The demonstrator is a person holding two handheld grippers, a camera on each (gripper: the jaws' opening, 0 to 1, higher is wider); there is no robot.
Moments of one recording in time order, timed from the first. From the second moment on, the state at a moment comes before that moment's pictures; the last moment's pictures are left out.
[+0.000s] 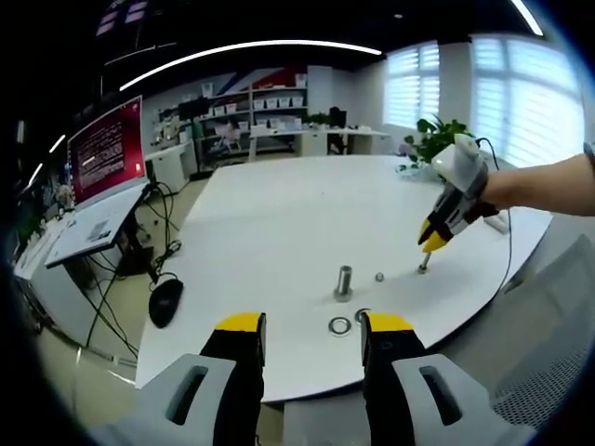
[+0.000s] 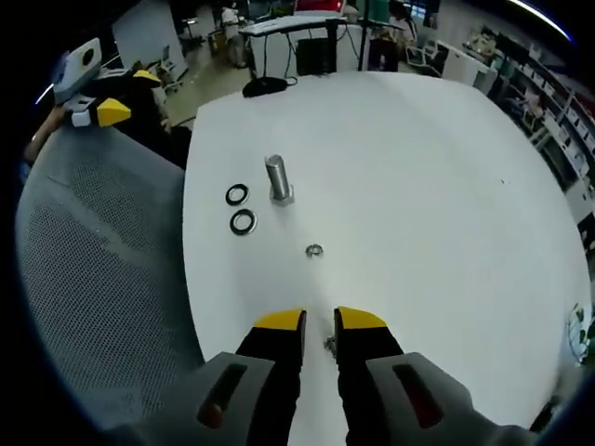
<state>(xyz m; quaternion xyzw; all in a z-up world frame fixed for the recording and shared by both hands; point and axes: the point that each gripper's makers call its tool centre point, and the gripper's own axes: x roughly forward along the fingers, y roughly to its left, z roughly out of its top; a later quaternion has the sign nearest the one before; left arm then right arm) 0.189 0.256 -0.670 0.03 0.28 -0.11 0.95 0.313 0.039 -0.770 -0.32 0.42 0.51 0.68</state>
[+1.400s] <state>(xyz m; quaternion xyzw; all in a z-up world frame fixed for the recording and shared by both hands) 0.191 0.256 -0.669 0.03 0.27 -0.11 0.96 0.337 0.139 -0.839 -0.37 0.43 0.52 0.64</state>
